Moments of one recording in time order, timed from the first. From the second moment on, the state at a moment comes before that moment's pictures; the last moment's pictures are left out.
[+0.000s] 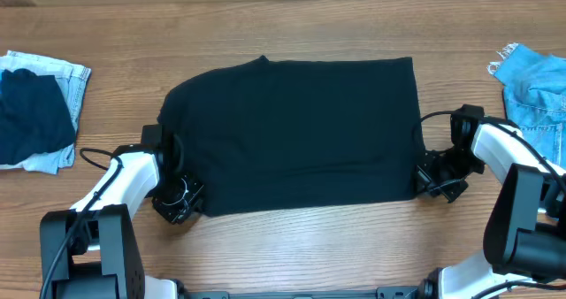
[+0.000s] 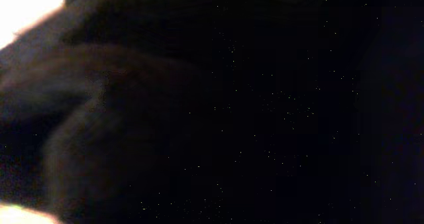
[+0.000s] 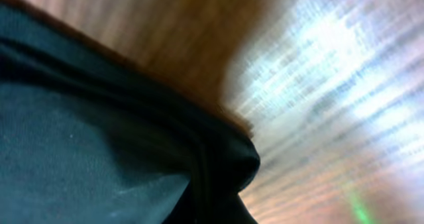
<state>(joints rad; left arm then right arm) 0.07 1.63 0.79 -0.87 0.23 -0.81 -0.22 1.78 0.97 -0.99 -0.20 0.65</state>
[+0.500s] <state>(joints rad) 0.08 1.57 1.02 -1.08 0.29 -0.70 -0.22 1.46 1.09 -1.02 -0.20 0.62</state>
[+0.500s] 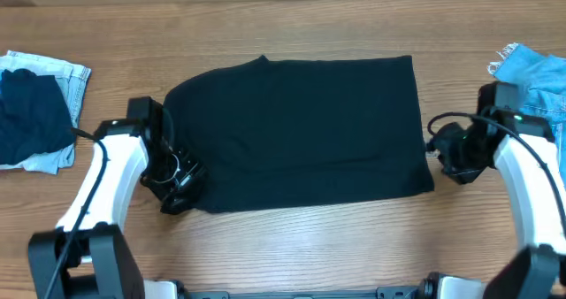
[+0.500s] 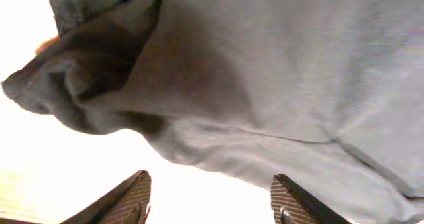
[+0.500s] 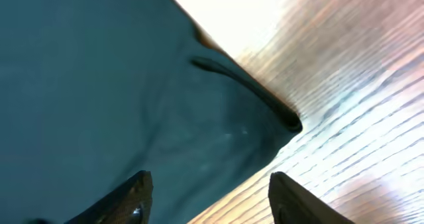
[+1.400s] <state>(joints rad) 0.18 1.85 1.42 -0.57 0.45 -0.21 -0.22 1.42 1.09 -0.78 -0.59 0.23</state>
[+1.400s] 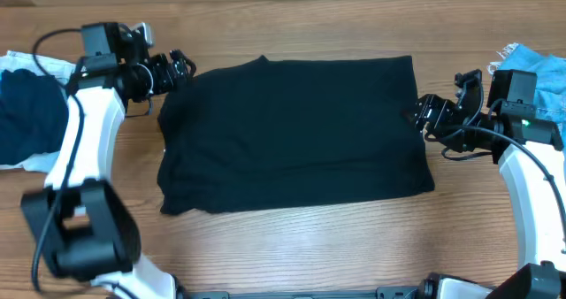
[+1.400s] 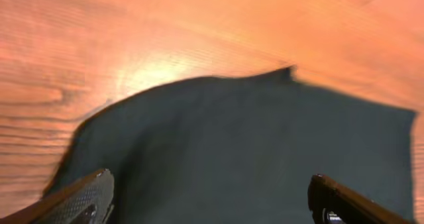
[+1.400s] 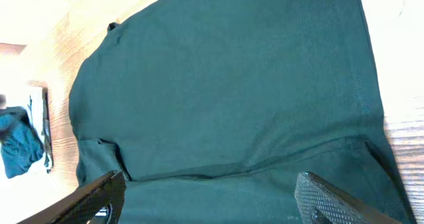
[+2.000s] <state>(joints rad) 0.16 2.21 1.58 -0.31 0.46 -0.02 -0.22 1.42 1.09 -0.82 -0.59 0.23</state>
